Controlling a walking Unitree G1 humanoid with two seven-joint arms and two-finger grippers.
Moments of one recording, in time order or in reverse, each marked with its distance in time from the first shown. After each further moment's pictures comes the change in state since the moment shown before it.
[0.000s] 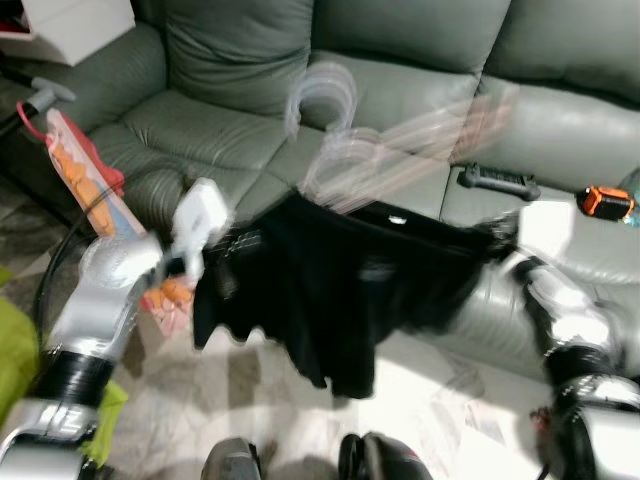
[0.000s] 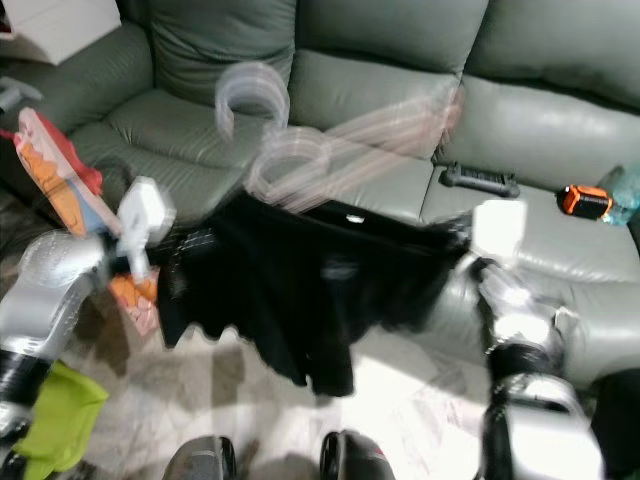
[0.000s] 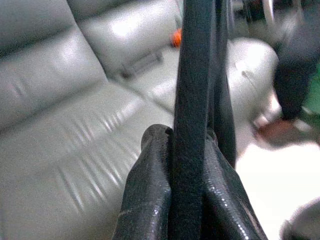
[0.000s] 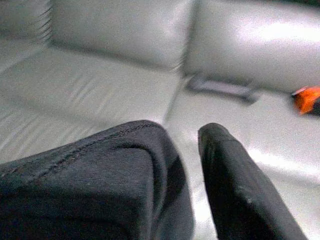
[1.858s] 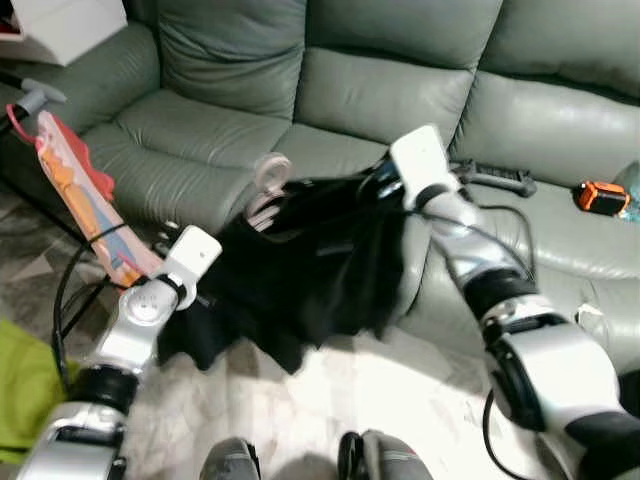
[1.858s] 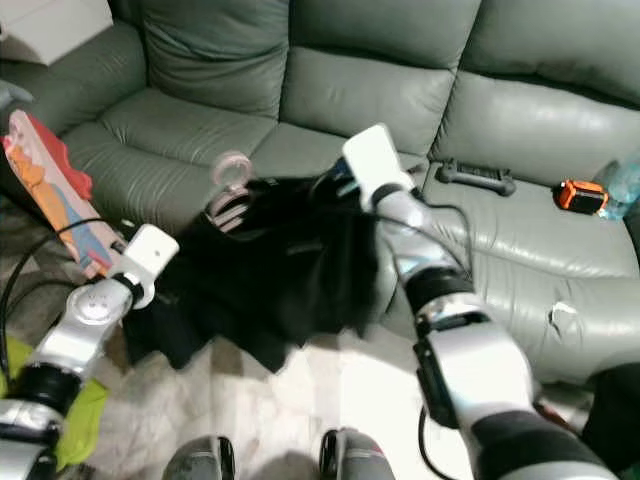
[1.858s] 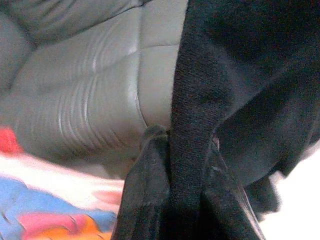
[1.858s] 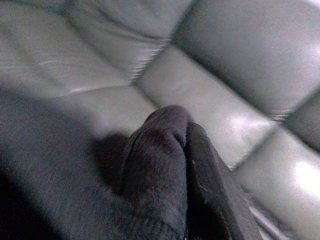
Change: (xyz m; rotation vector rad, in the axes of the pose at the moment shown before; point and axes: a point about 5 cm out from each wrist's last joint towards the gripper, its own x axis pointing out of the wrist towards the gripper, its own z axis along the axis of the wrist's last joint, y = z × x) left arm 0.006 0.014 -0.084 -0.069 0.379 0.761; right arm 0.019 0.164 0.058 -0.452 -0.218 0.399
